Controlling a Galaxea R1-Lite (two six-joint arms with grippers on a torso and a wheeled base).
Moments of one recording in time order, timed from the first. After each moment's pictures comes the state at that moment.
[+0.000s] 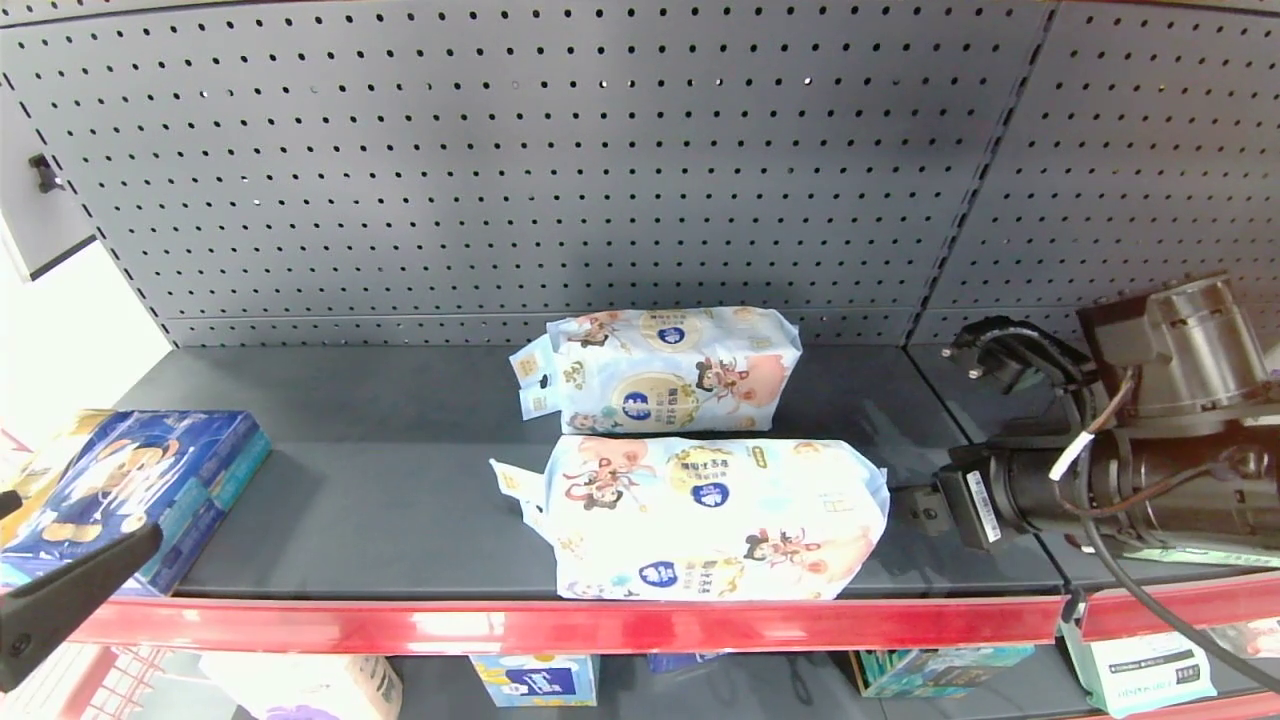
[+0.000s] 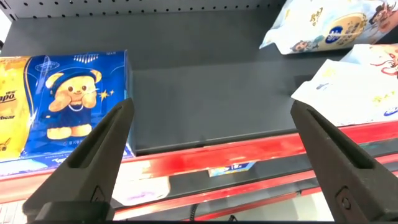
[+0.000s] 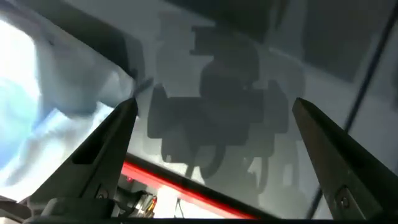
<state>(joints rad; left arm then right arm) -0.12 0.73 -0.54 0.05 -0.07 -0.03 0.46 1.49 -0.85 0.05 -0.07 -0.01</state>
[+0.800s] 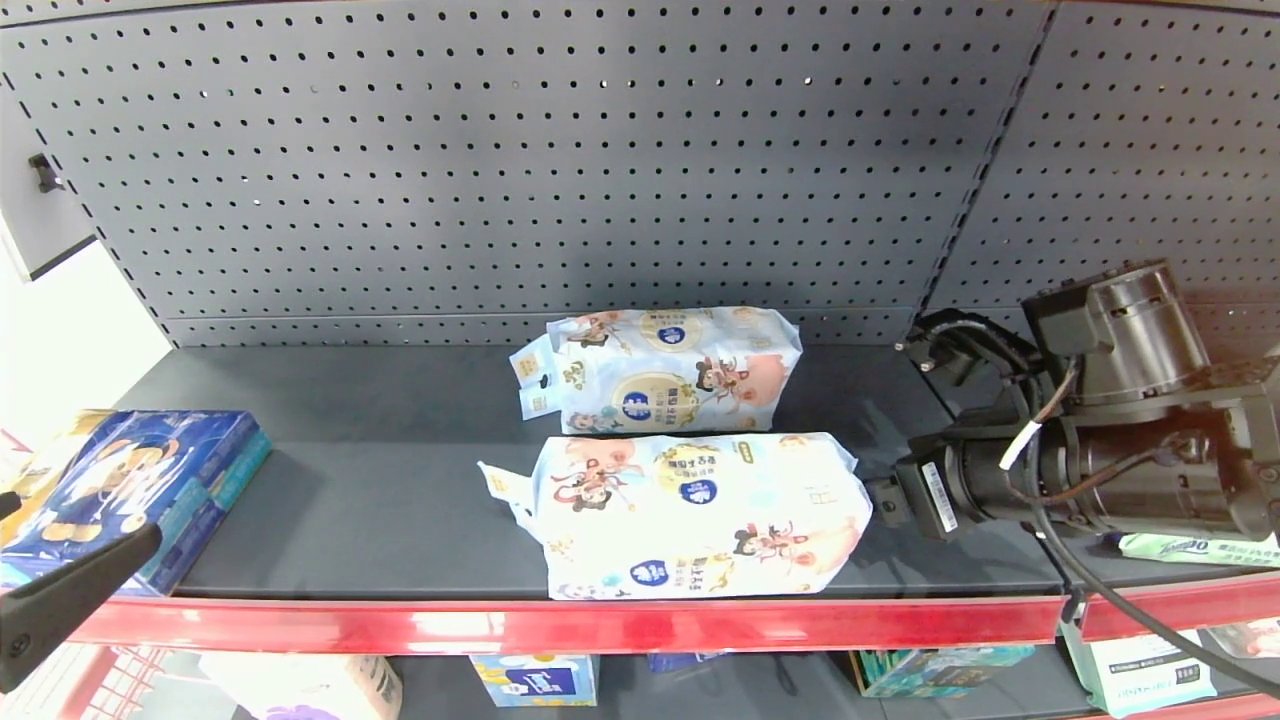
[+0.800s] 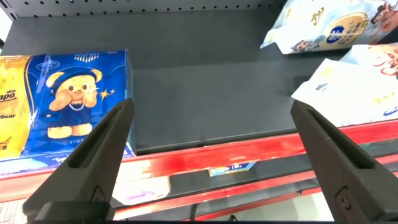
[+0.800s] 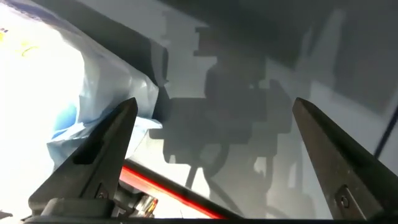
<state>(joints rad) -0.12 0.73 -0.54 0.05 -0.07 -0.04 0.52 1.55 -0.91 0.05 -0.07 -0.01</state>
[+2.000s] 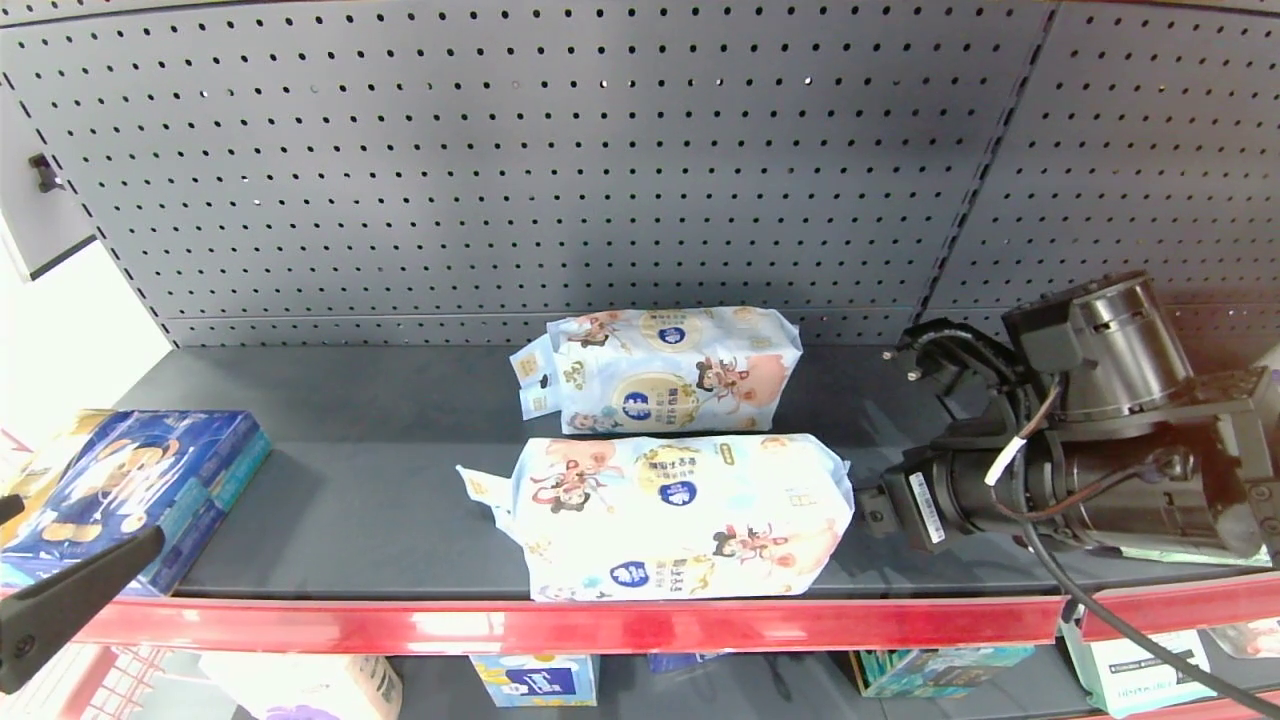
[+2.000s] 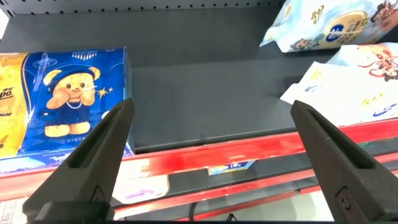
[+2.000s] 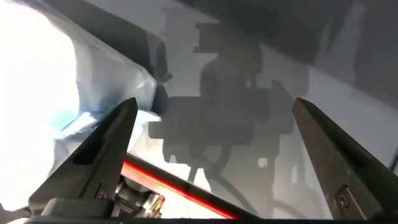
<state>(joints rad) -0.12 0.73 -0.54 0.05 -0.07 -0.04 0.56 1.55 -0.90 0.06 -0.11 0.04</state>
